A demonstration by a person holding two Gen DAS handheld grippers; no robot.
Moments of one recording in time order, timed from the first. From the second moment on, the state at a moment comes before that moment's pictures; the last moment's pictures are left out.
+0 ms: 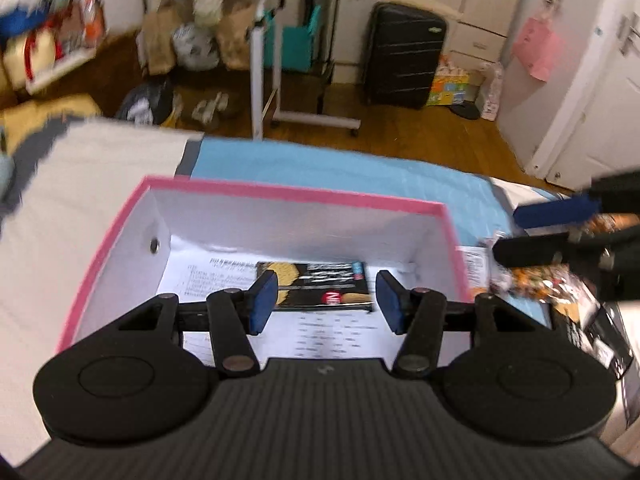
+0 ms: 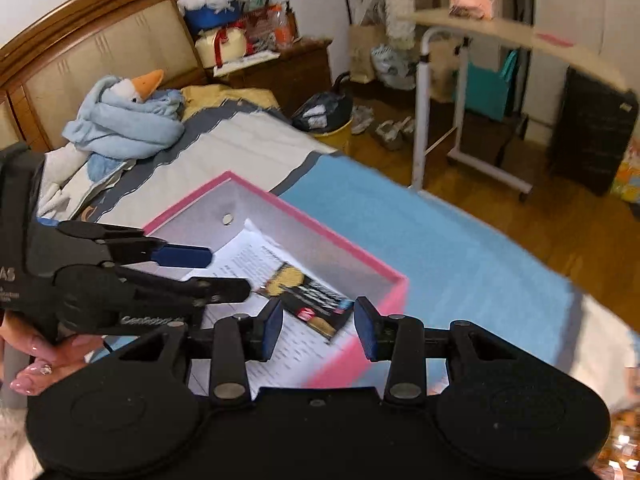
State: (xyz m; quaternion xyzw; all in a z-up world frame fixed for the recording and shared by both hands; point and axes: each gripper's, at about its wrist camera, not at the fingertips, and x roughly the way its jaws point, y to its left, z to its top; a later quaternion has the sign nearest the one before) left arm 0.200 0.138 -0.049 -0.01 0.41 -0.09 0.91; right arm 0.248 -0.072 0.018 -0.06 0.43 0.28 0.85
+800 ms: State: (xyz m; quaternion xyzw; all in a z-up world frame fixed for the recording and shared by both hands) left arm 0.124 -0.050 -0.043 0.04 0.48 -0.17 0.86; right arm 0.158 -0.245 -0.029 0.01 0.58 0.10 0.81
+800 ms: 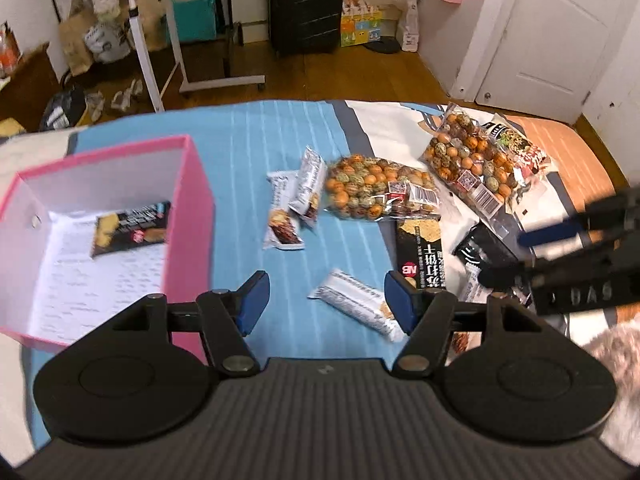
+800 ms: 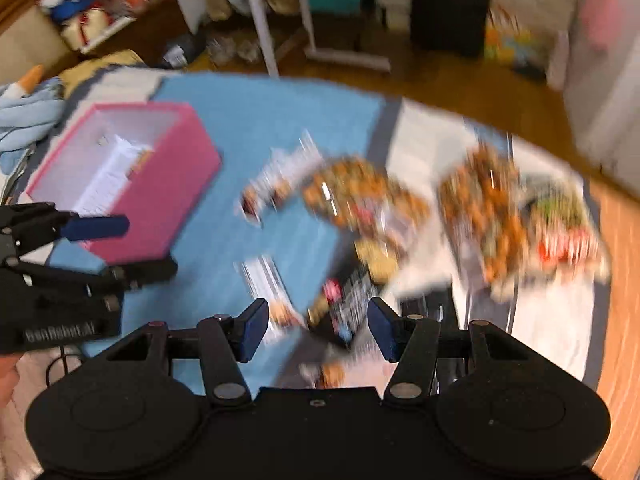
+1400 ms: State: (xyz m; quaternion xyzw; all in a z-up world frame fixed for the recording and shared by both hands) left arm 0.175 -0.067 -0.143 -0.05 0.57 -0.09 0.82; right arm 0.180 -0.291 -0.148 0.19 0.70 0.01 0.69
